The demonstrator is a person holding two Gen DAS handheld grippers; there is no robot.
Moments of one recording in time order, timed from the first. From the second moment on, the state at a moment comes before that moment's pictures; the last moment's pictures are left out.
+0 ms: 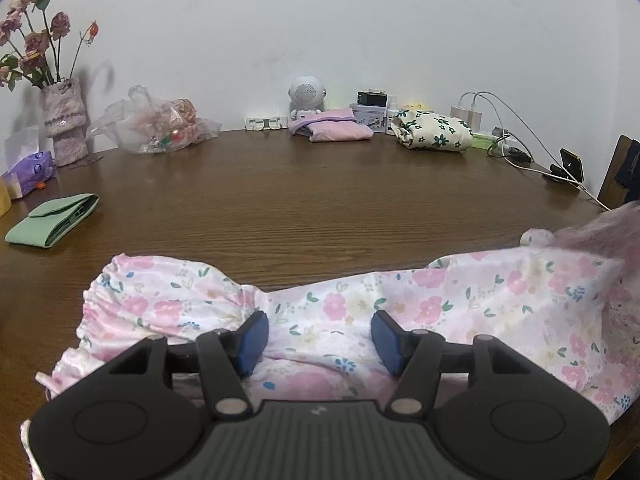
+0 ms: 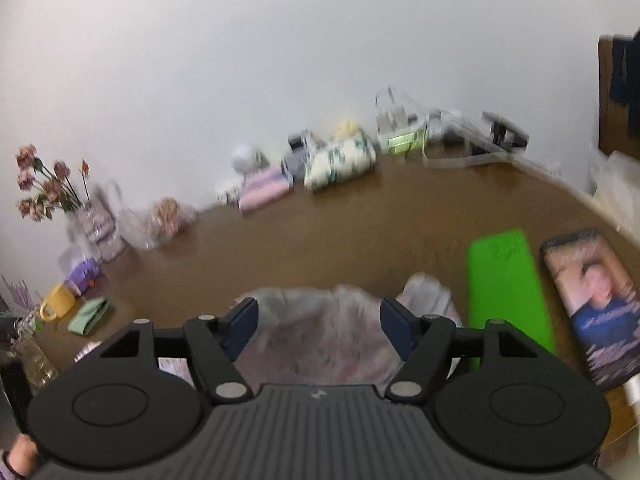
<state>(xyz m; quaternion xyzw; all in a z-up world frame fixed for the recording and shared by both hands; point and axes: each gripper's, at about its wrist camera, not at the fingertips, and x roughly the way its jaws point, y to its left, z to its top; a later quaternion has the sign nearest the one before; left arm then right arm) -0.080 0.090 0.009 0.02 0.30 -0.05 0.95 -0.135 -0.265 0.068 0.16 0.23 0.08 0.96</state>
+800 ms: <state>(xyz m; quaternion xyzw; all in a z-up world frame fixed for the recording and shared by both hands) -0.086 0.103 0.011 0.01 0.31 -0.02 0.95 -0.037 -0.258 0.037 0.17 0.26 -0.04 0.95</state>
